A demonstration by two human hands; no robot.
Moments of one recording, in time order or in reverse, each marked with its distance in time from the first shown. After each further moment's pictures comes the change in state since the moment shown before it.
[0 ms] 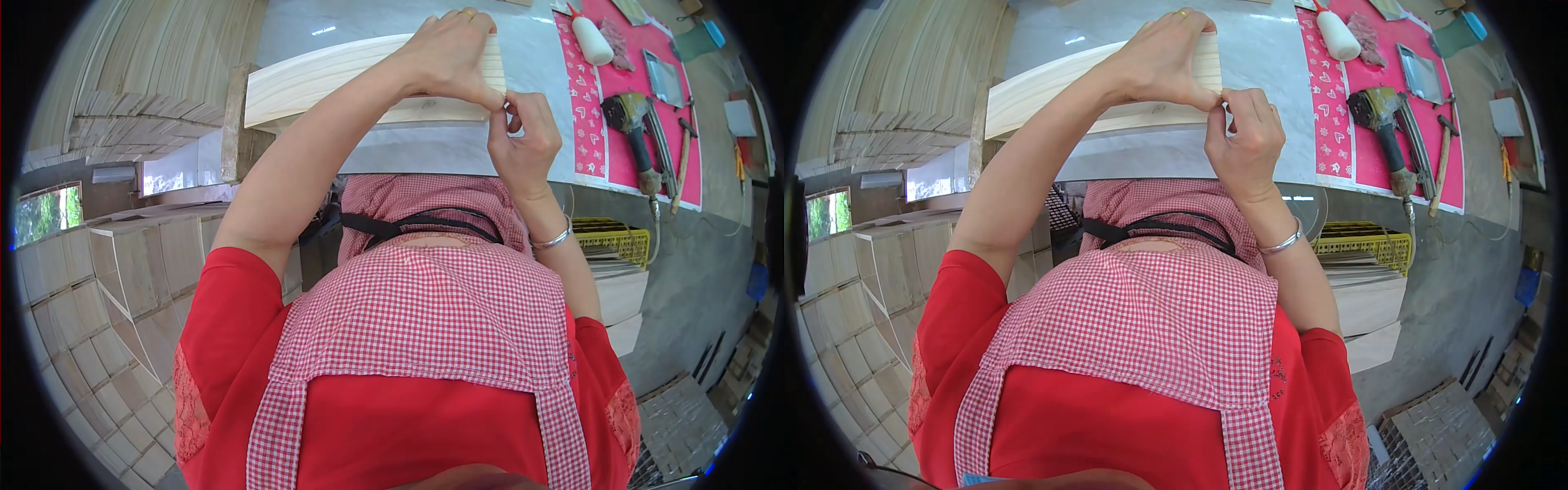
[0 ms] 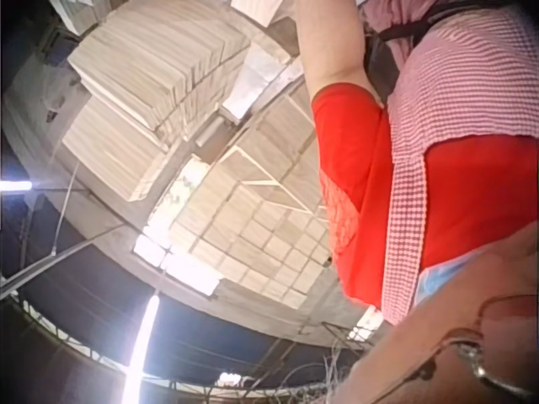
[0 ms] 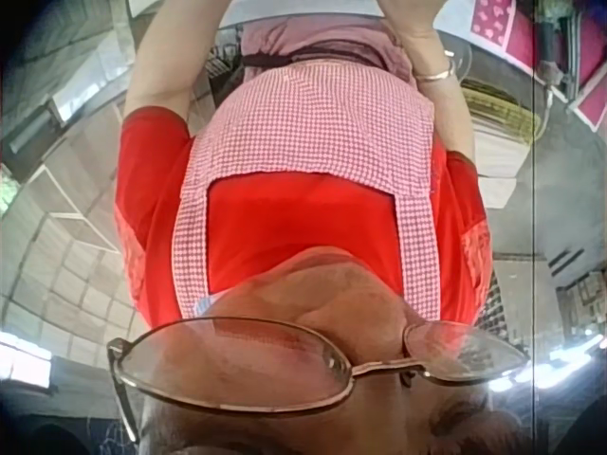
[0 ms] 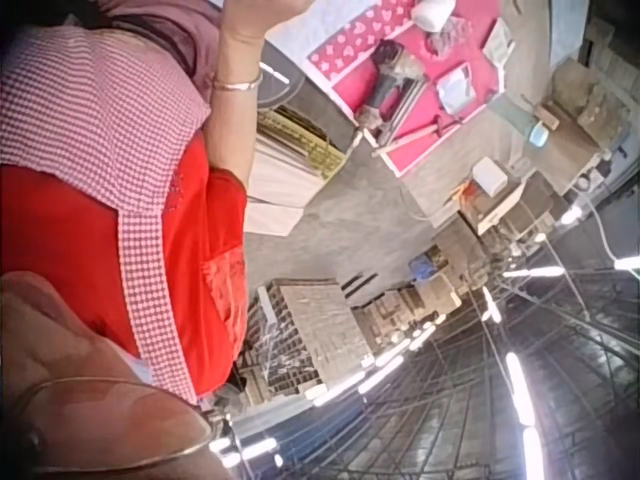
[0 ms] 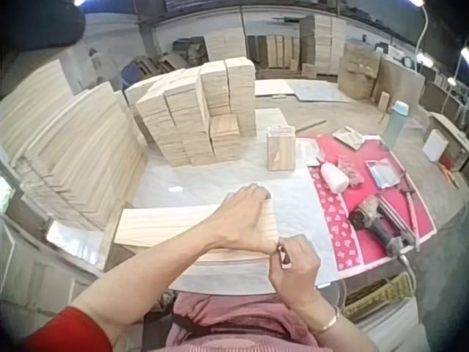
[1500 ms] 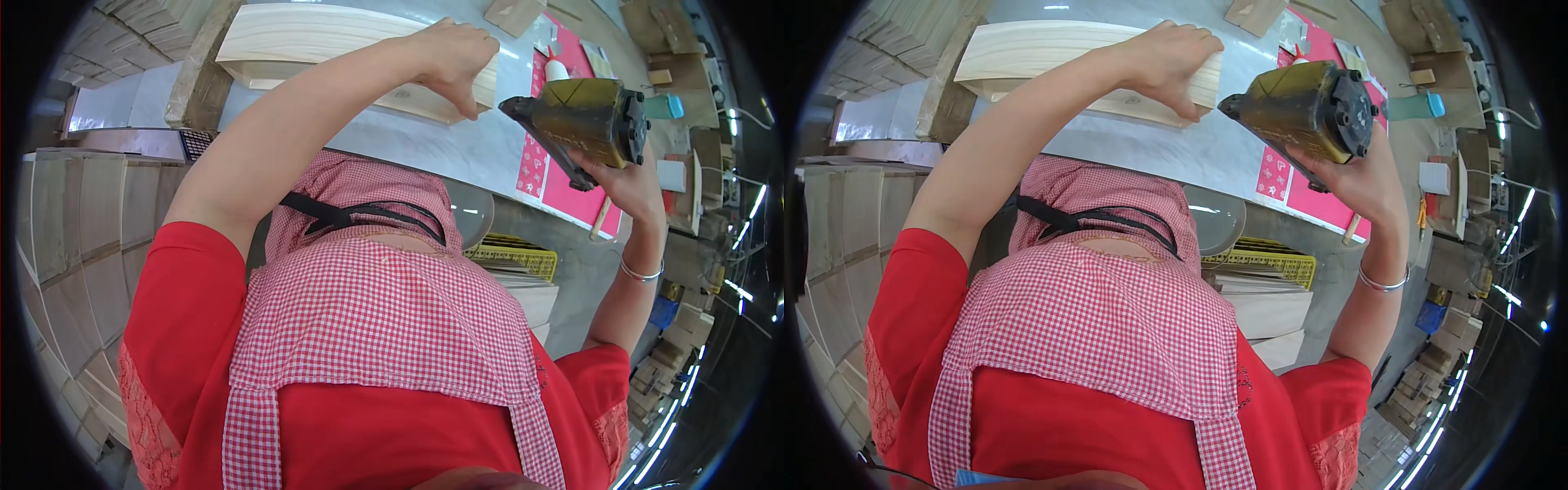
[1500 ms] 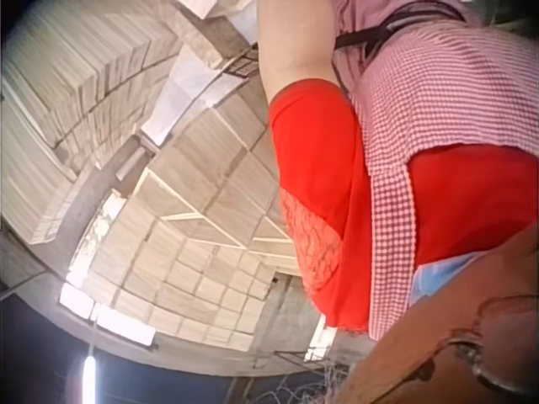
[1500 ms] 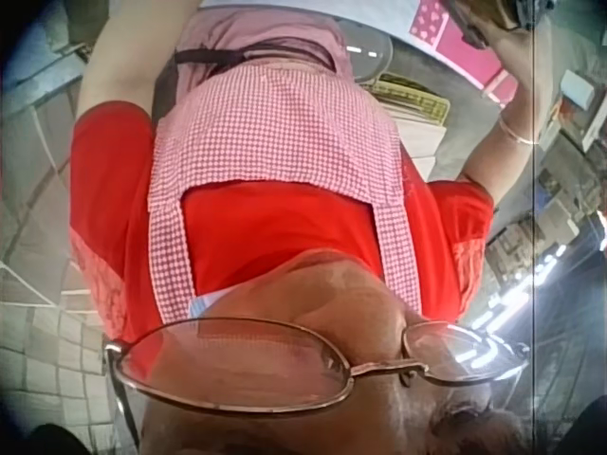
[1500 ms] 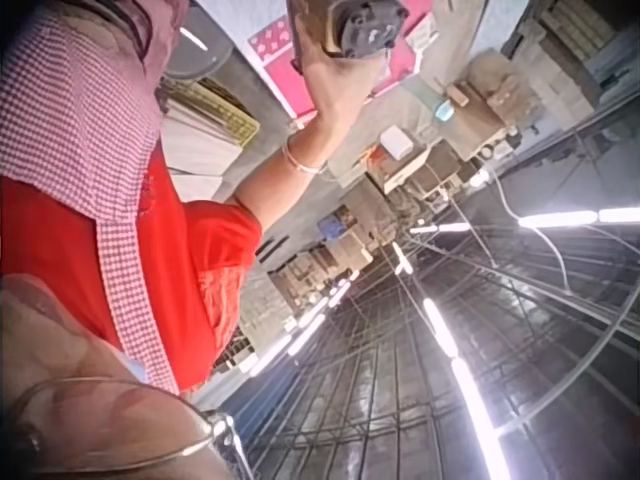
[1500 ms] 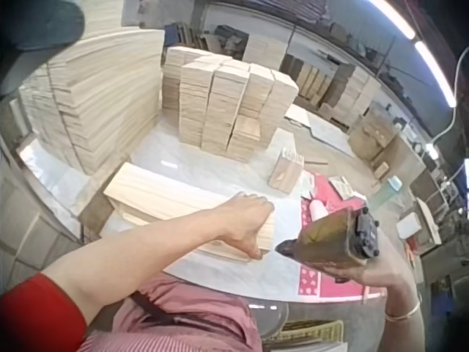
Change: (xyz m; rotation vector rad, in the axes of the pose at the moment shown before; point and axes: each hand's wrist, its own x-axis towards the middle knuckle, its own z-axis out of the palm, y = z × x) left_hand -0.005 -0.004 0.008 0.053 -0.031 0.053; right_hand 0.144 -0.024 -0.153 -0.099 -0.959 0.176
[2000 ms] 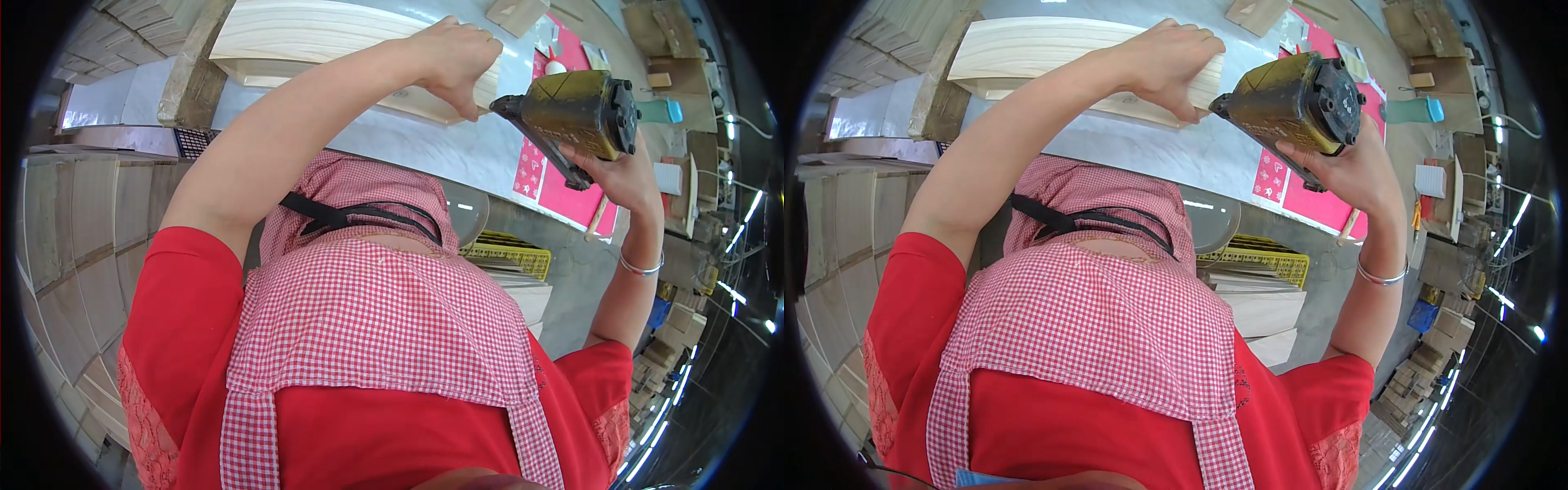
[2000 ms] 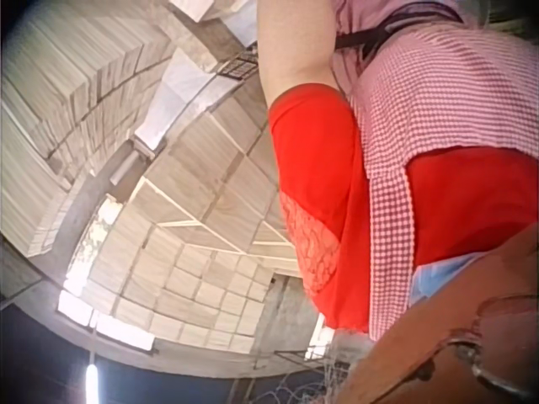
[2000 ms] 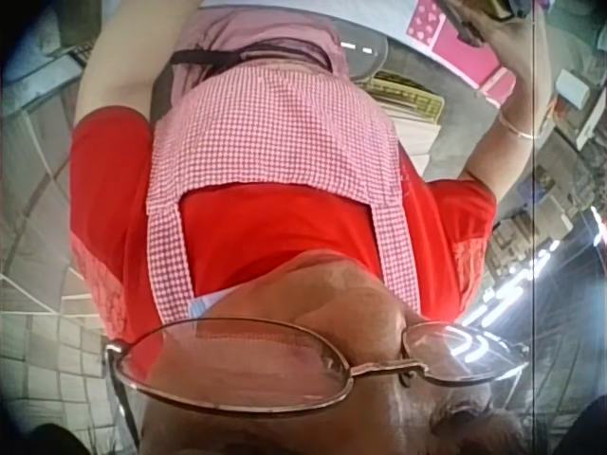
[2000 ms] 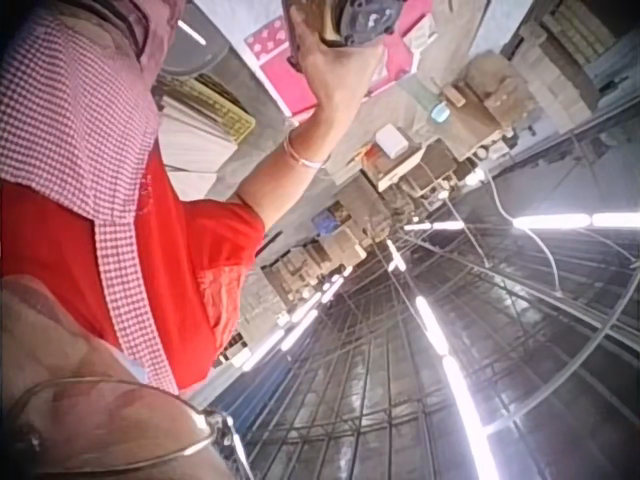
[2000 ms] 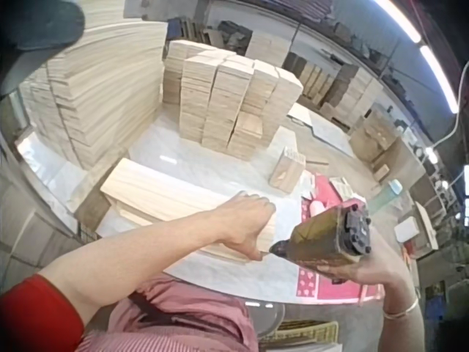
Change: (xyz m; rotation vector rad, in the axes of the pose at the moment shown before) left_hand 0.002 -0.001 0.003 -0.006 0.028 0.011; right_hand 0.021 -0.006 0.000 -0.042 -0.037 -0.021
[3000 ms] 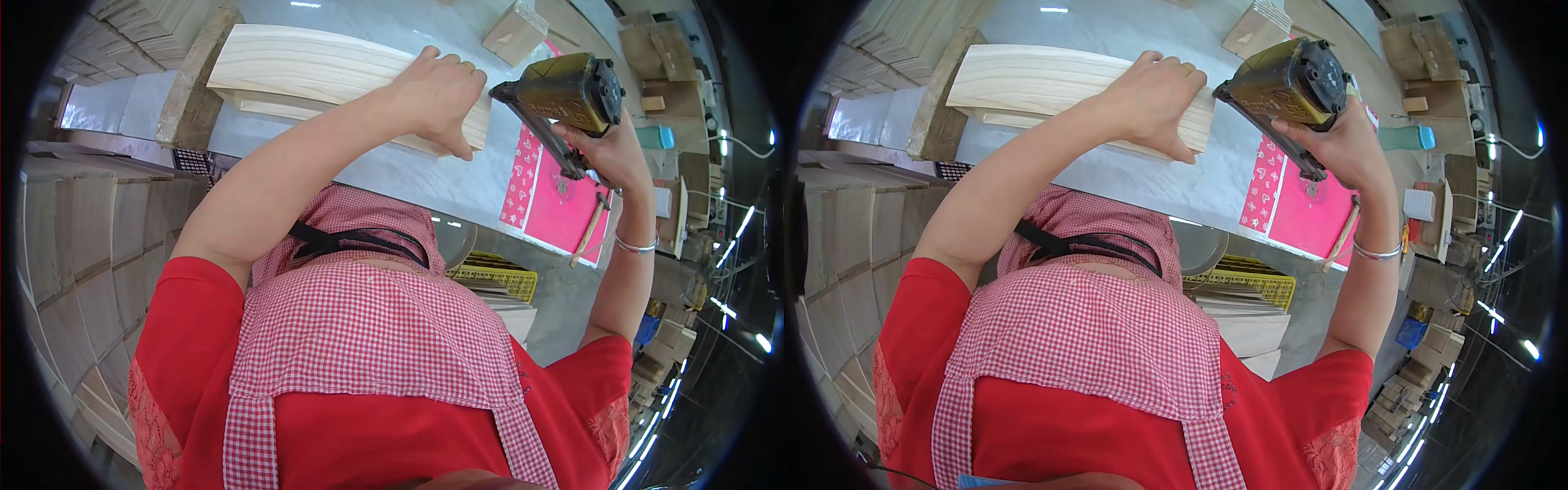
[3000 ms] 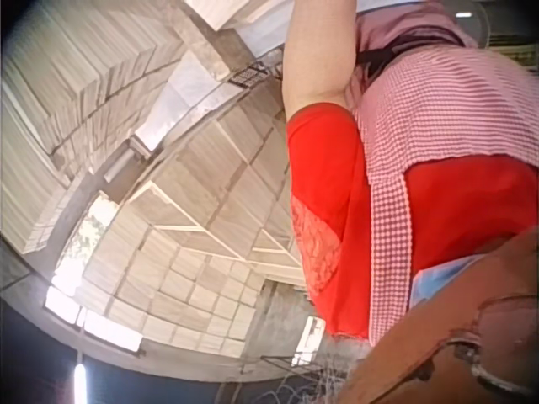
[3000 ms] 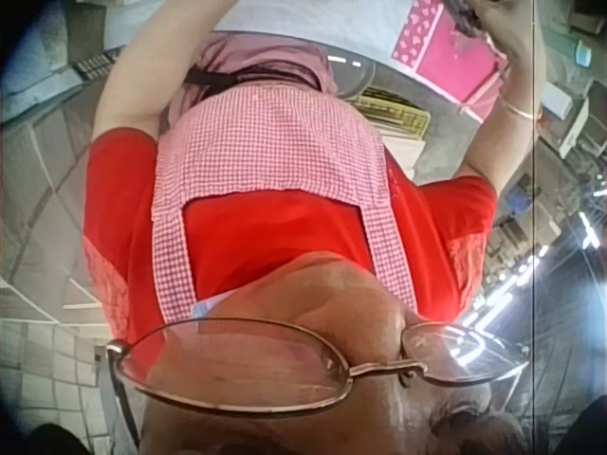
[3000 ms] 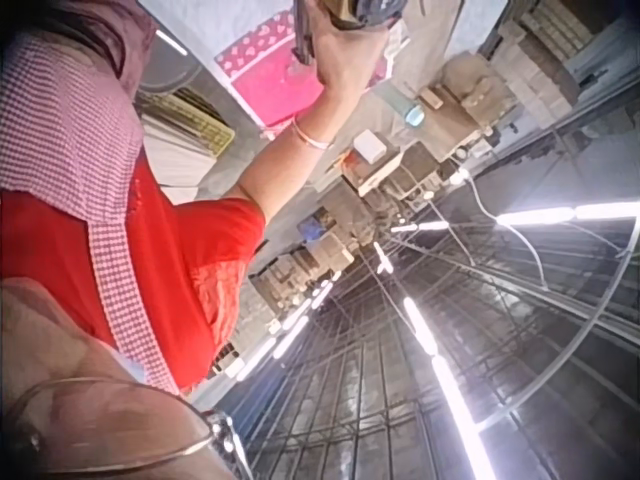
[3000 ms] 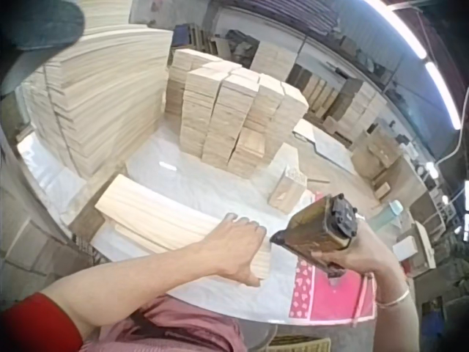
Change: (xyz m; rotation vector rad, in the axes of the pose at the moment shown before) left_hand -0.013 0.008 -0.005 -0.002 0.052 -0.143; right_hand 0.063 0.022 -0.014 0.000 0.042 0.015
